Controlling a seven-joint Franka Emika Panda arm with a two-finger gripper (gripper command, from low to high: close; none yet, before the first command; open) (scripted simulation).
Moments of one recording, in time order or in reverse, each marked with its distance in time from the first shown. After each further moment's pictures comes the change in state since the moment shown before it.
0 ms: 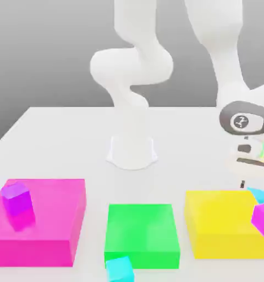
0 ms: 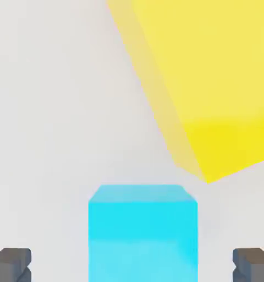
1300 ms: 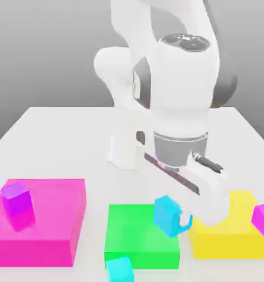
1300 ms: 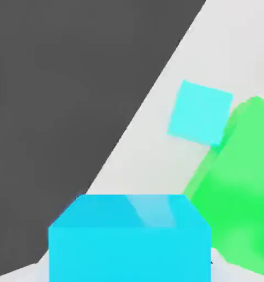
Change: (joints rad) arm -0.852 -0.412 -0.017 0.114 0.706 -0.331 -0.698
